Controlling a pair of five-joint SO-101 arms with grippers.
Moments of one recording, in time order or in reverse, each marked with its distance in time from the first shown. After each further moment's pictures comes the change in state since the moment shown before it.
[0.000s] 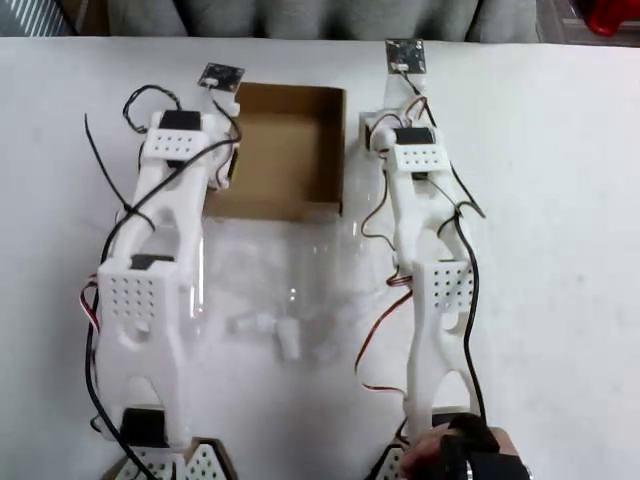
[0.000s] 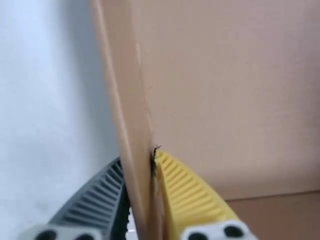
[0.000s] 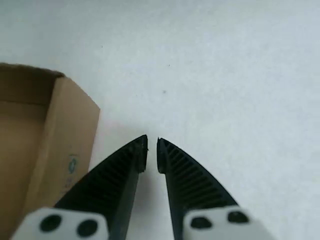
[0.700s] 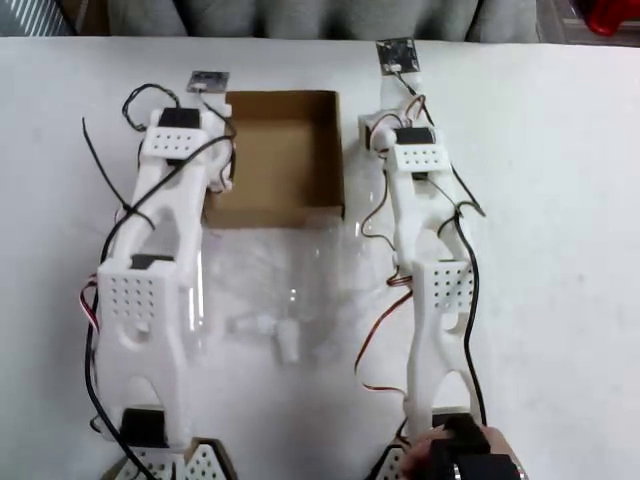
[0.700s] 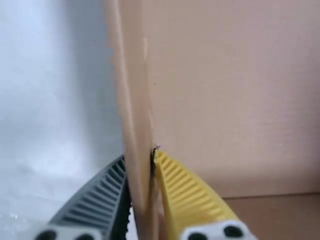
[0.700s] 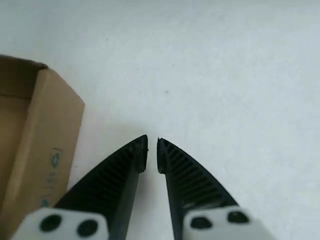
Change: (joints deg) left arm 0.0 0.0 -1.4 5.9 8.1; right arm 0.0 0.0 0.0 0.0 6.3
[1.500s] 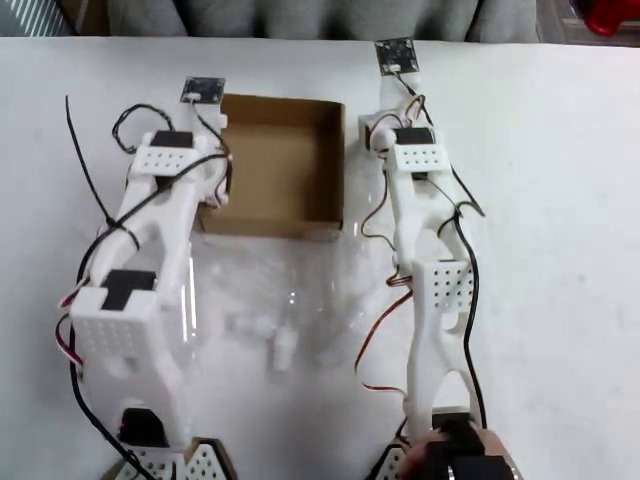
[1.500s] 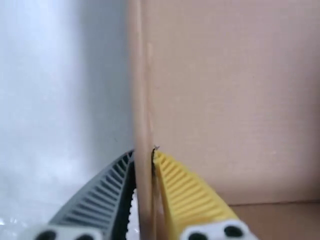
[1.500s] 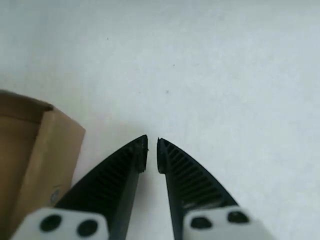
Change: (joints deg) left arm -0.3 -19.6 30.0 -19.1 -0.7; right arm 0.0 0.0 0.0 0.0 0.4
